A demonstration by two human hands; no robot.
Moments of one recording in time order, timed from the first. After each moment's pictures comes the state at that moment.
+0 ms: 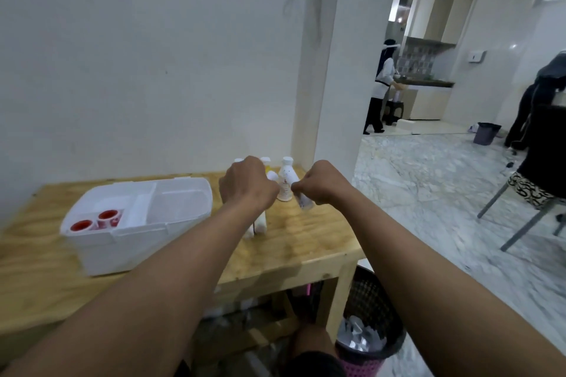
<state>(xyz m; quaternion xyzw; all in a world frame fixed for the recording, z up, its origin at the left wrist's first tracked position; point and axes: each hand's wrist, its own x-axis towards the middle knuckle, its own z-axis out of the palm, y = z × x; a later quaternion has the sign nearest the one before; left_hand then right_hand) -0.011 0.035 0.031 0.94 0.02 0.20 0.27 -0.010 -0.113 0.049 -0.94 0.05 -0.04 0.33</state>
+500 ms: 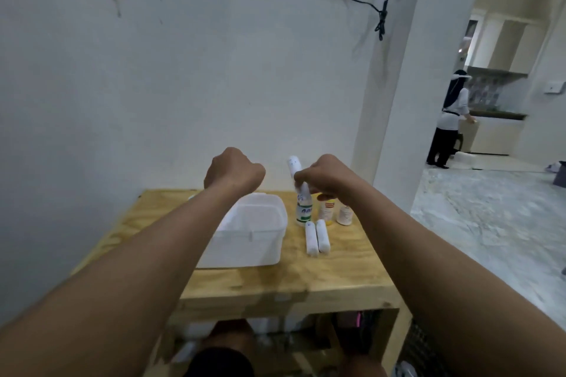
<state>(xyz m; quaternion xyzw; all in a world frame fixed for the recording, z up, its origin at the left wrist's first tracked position) -0.050 0.185 0.093 0.89 0.15 0.19 0.38 -0.025 0.007 0.109 -0.91 -0.04 0.00 0.41</state>
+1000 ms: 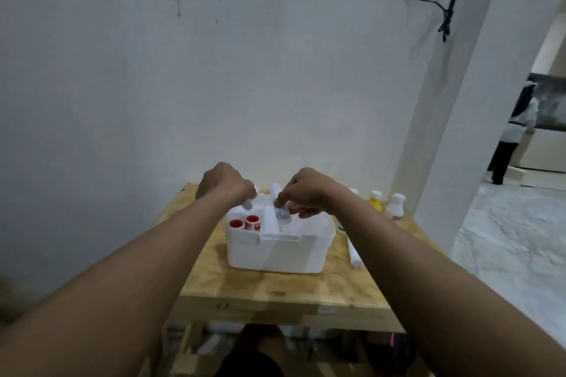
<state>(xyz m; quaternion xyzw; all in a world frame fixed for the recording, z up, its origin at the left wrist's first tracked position) -0.053 0.282 0.064 0.88 0.24 0.15 0.39 -0.019 0.118 0.089 -0.92 -0.12 0.11 0.35</state>
